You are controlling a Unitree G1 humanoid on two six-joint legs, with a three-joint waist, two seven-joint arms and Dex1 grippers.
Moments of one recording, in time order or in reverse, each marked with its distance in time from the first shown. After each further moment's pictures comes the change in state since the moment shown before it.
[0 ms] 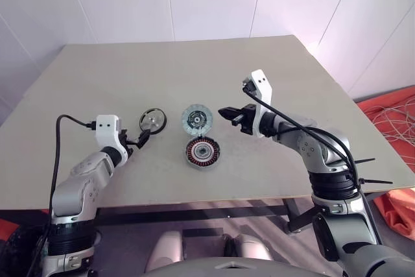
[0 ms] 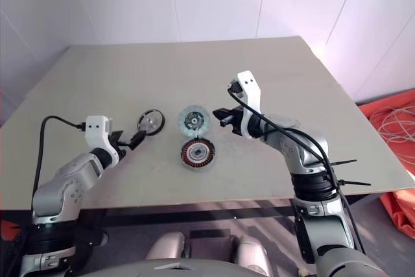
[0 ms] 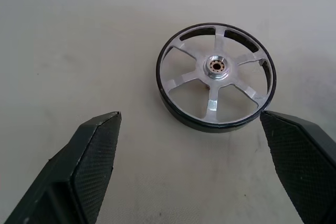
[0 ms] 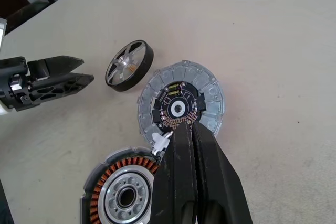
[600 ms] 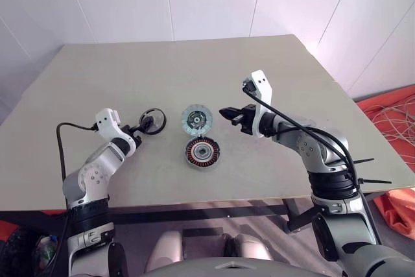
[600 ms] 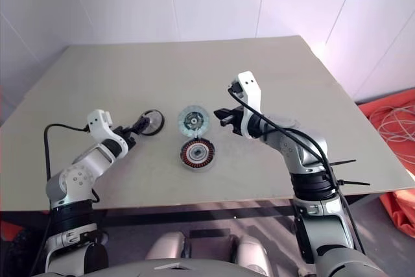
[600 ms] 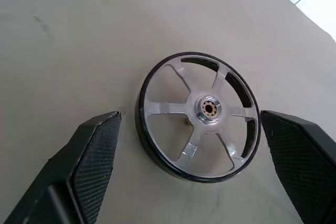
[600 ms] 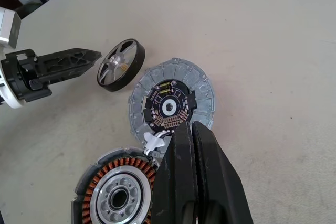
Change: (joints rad) left arm -0.144 -0.125 0.181 0.131 -0.199 0.097 0.153; right arm 0.000 0.003 0.000 0.013 0.000 -0.002 -0.027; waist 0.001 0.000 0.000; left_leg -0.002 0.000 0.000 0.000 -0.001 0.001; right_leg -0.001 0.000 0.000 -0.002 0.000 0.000
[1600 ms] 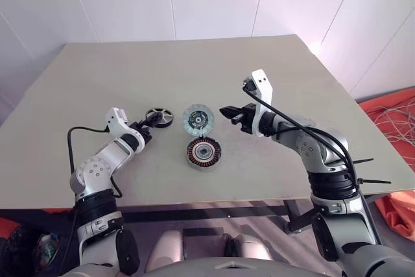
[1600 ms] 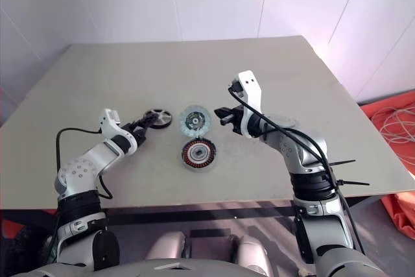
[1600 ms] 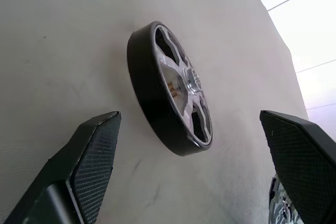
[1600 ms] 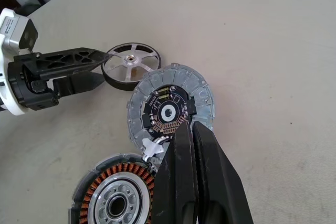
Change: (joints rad) left arm -0.098 -0.073 0.085 0.078 -0.199 0.118 0.104; right arm 0.000 0.003 -0.001 0.000 0.000 -0.012 -0.014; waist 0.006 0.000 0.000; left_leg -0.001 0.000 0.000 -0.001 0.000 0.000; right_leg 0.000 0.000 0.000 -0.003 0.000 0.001
